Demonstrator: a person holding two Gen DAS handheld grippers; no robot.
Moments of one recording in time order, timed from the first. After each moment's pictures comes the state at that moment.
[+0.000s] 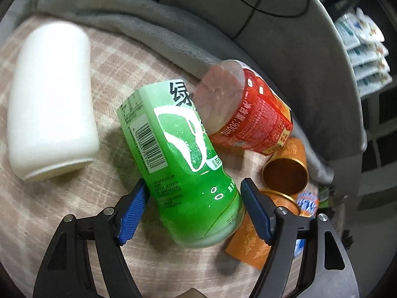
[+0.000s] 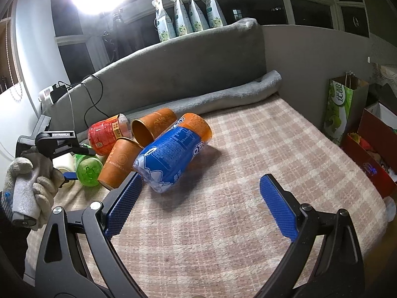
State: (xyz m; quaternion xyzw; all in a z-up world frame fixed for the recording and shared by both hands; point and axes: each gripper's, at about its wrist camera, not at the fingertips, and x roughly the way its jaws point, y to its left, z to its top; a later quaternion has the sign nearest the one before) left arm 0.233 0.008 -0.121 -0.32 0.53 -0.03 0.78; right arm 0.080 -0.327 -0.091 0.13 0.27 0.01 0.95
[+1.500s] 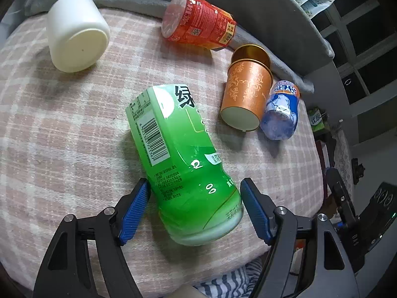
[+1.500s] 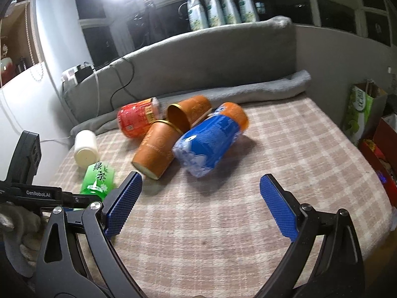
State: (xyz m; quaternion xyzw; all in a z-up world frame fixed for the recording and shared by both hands) left arm 0.112 -0.030 -0.110 -0.19 0.56 -0.14 0.79; right arm 0.076 -0.283 -0.077 0.10 0.31 0.09 0.94
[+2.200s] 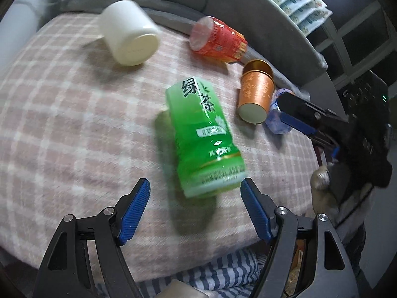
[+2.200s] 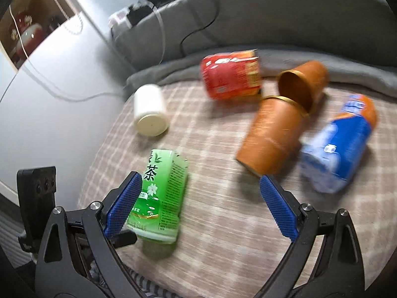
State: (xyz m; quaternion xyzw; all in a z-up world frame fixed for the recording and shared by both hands) left arm 0.055 0.028 -0.099 -0.22 0.53 -0.13 0.81; right arm 0.166 -0.161 -0.077 0.08 0.47 0.29 0.83
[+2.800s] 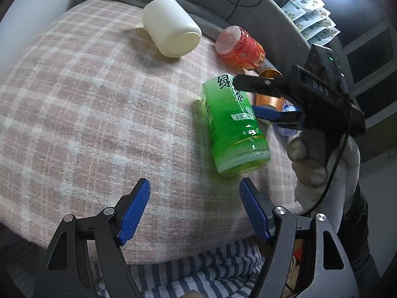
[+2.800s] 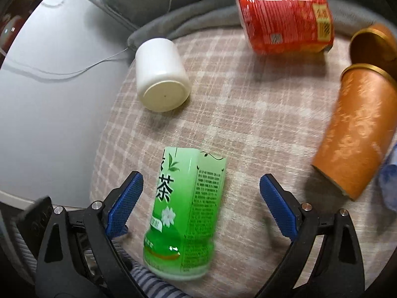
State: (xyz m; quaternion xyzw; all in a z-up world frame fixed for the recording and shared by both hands) left arm 0.021 0.066 -0.109 -0.26 0.52 -0.11 0.81; right arm 0.212 -0.089 -0.129 0.10 0.59 0.33 0.73
